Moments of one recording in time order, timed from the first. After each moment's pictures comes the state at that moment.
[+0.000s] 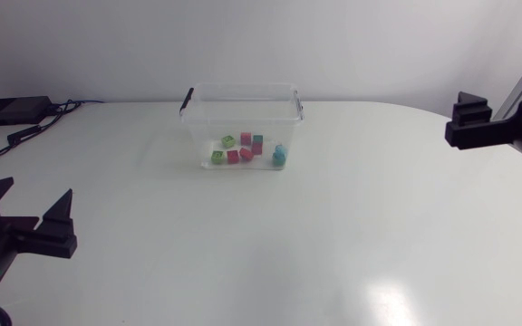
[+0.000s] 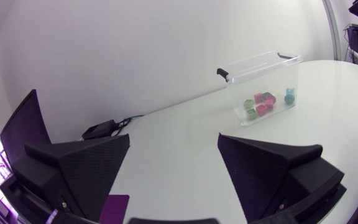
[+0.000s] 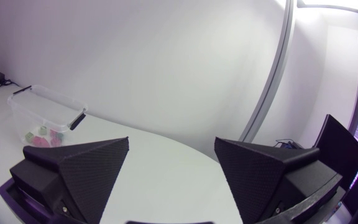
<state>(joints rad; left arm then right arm) -0.13 0.28 0.28 -0.20 -0.25 0.34 0.24 0.77 0.68 -0.02 0.46 -0.29</state>
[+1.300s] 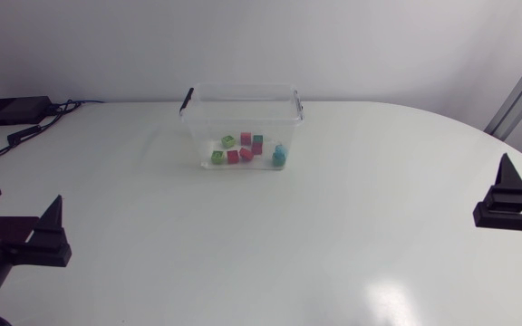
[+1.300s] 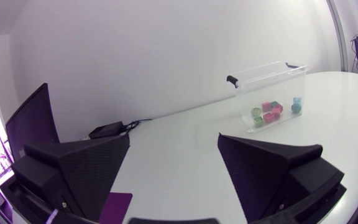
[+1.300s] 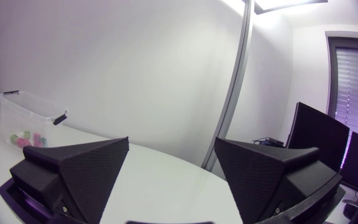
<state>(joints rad) -0.10 0.11 0.21 -0.22 -0.26 0.31 0.21 0.19 0.25 0.08 0.53 -0.36</state>
